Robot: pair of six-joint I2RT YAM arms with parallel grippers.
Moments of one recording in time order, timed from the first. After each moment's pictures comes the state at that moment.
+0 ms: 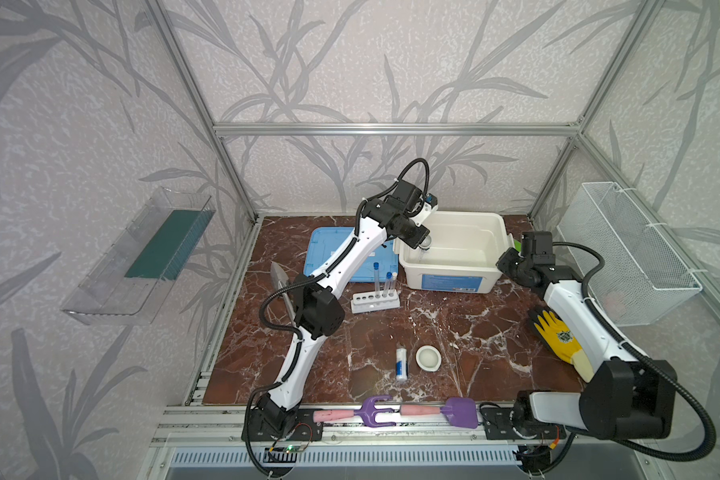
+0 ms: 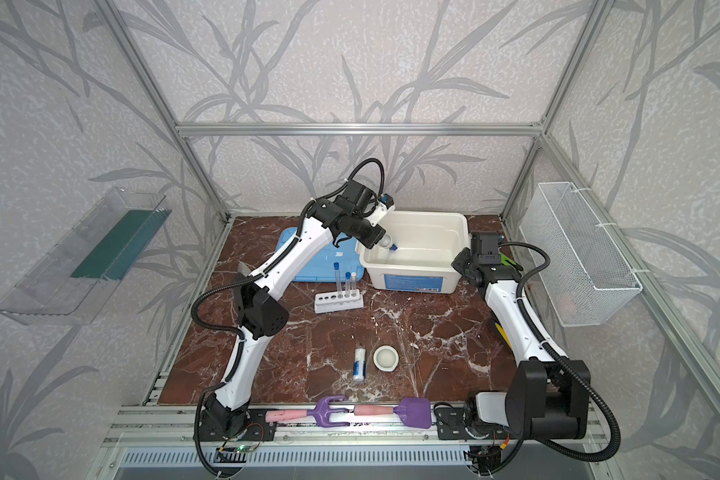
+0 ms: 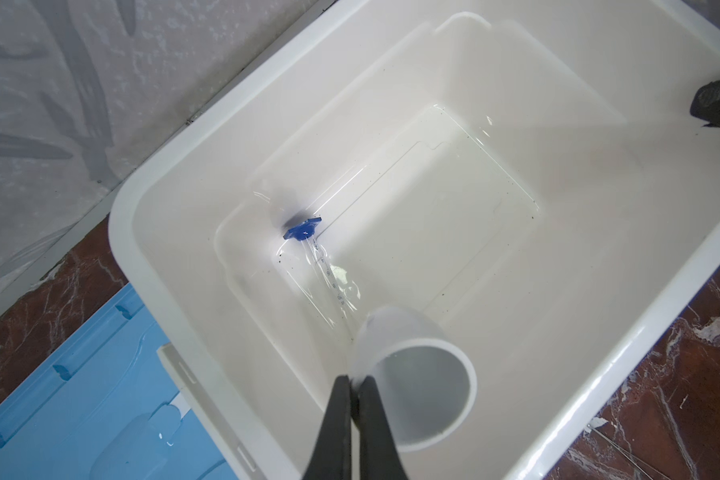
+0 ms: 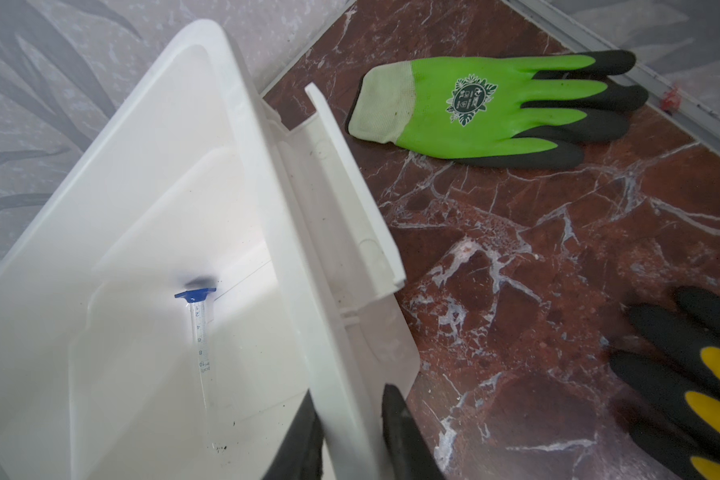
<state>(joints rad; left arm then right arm) -0.63 2.31 2.50 -1.08 0.18 0.17 0.00 1.32 1.04 -0.50 0.07 0.67</state>
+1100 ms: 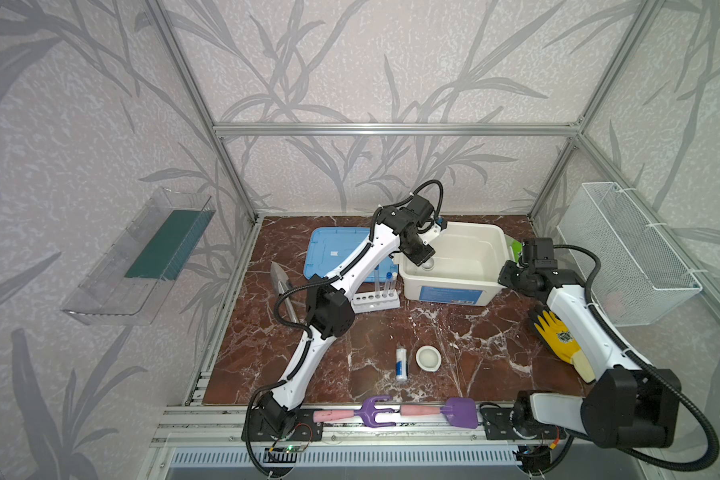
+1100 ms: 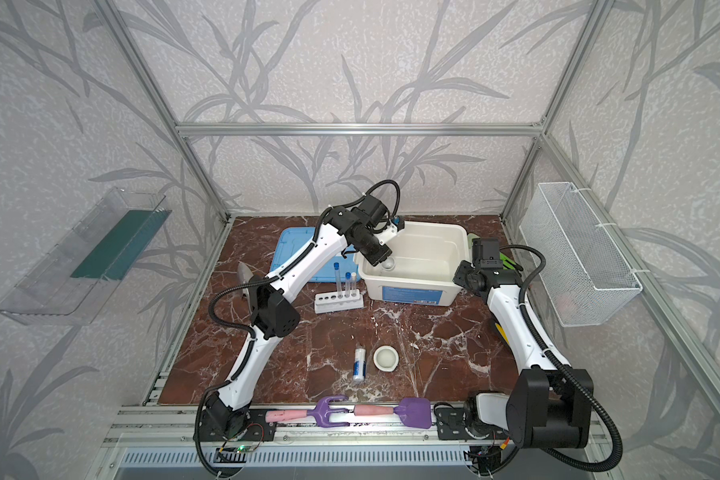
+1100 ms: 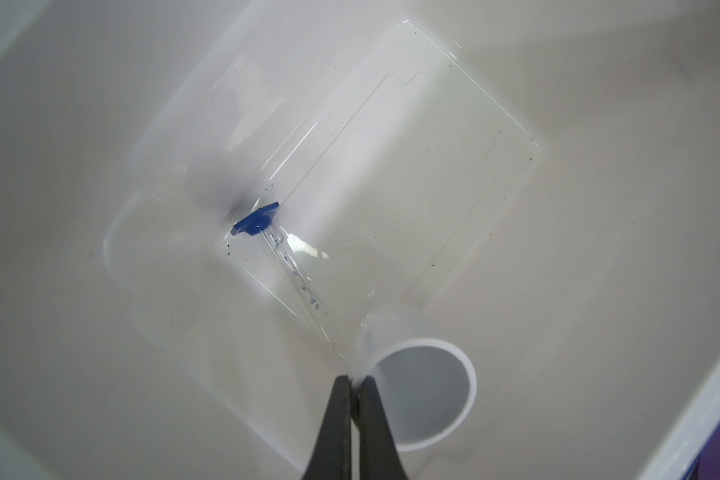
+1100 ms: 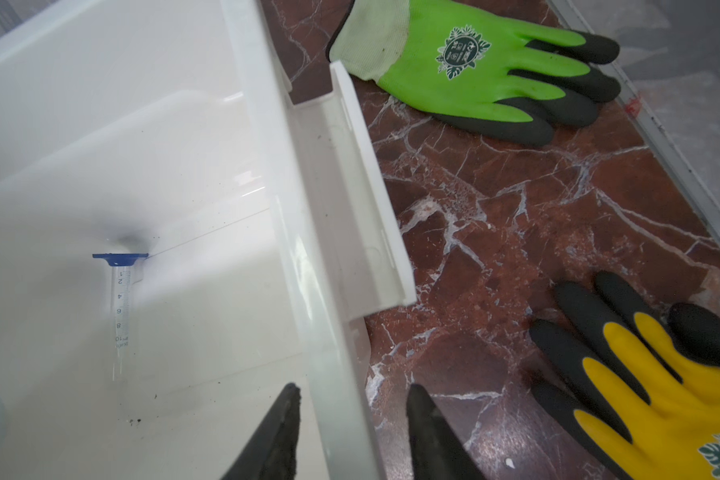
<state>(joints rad) -0.69 2.41 2.57 -1.25 0.19 0.24 -0.01 1.29 1.02 -0.64 0.06 0.45</state>
